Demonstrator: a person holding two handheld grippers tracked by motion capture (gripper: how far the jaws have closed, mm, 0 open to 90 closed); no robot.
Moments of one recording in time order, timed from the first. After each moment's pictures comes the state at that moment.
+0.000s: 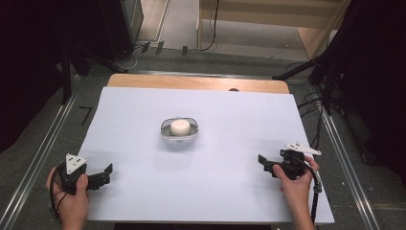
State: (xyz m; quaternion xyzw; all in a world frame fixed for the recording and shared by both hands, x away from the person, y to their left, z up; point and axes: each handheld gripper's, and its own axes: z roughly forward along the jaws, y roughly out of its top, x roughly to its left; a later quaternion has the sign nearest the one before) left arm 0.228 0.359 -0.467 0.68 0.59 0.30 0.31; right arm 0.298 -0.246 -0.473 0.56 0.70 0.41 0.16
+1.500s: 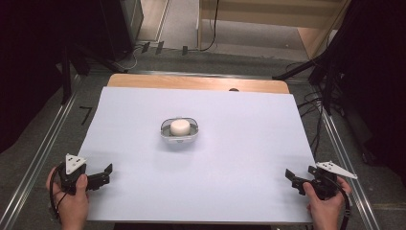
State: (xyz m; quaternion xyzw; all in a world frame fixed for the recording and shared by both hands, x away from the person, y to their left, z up) left arm 0.228 0.360 -0.467 0.68 0.59 0.30 0.32; right arm 0.248 -0.321 -0.484 0.60 0.67 0.40 0.19
